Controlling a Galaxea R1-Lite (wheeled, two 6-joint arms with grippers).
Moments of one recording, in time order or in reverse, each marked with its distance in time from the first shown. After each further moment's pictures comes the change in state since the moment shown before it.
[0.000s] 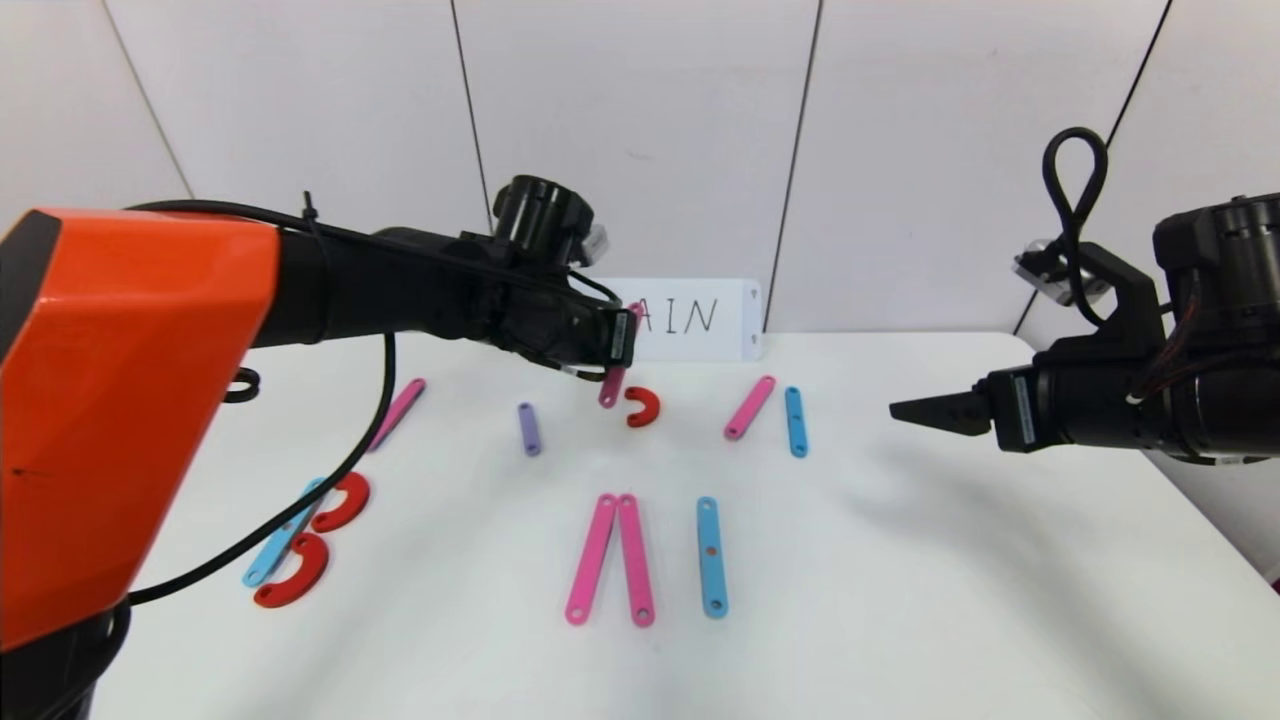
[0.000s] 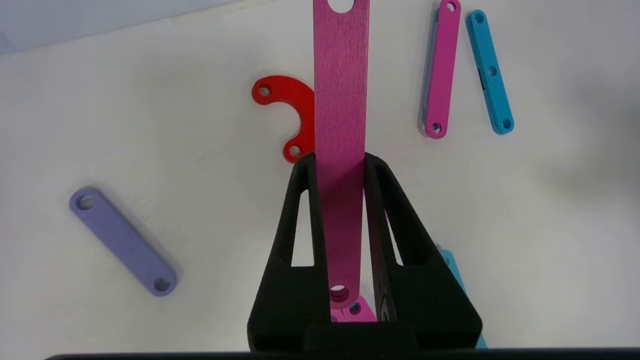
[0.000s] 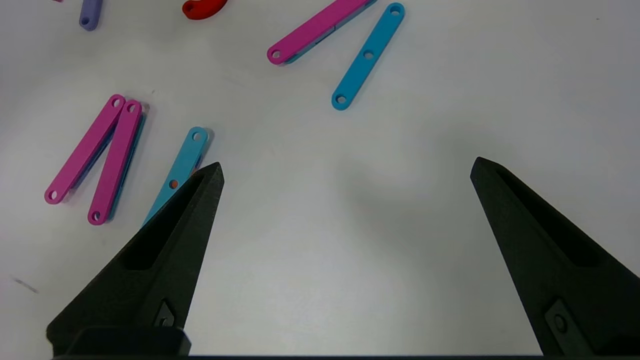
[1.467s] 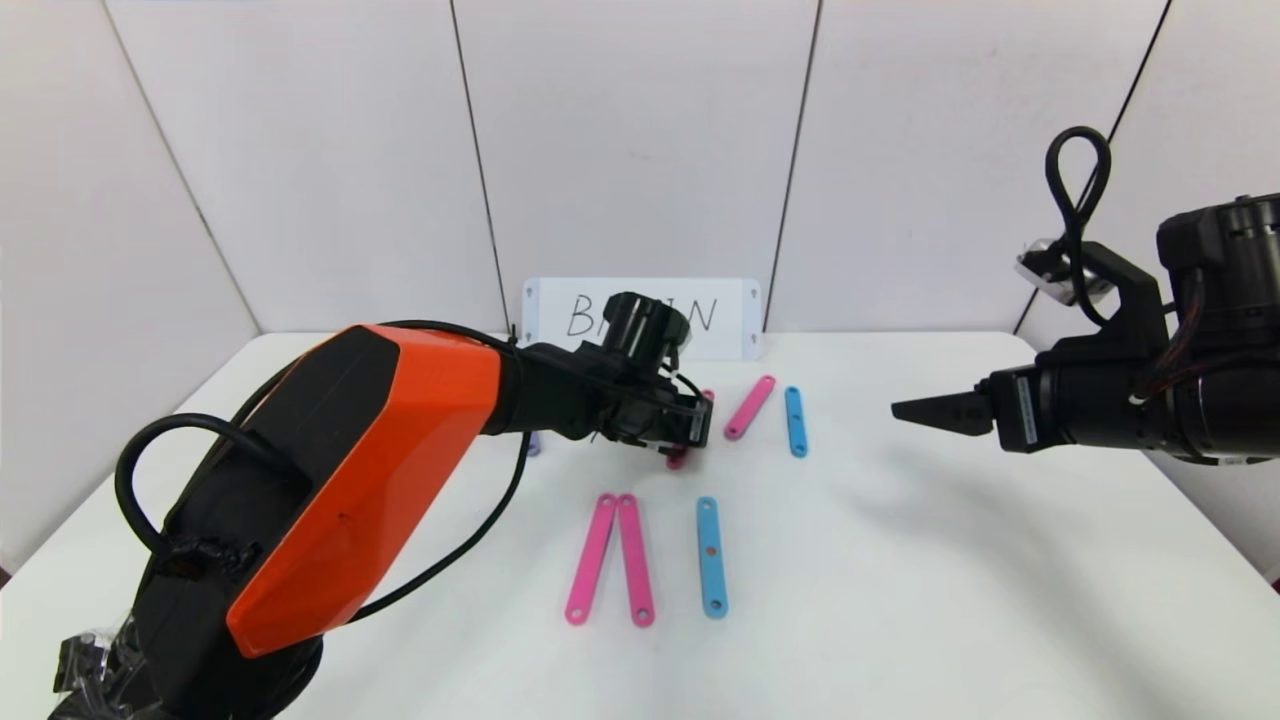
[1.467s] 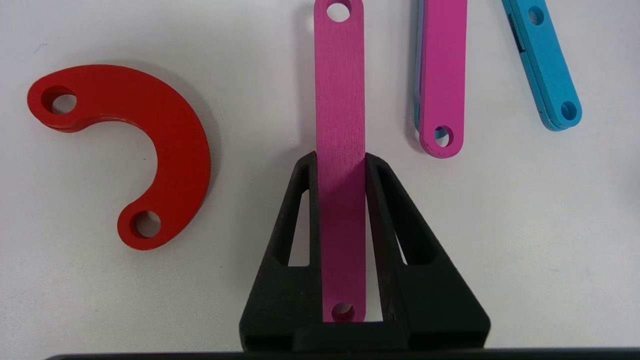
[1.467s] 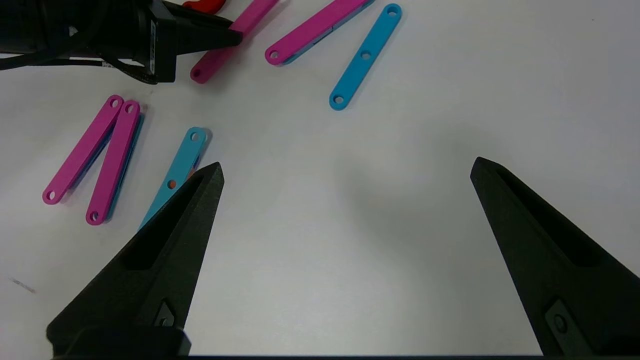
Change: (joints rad) left arm -0.110 0.288 -0.086 -0.173 0.025 0.006; right arm 0.000 -0.003 0.003 -0.001 -0.002 -0.001
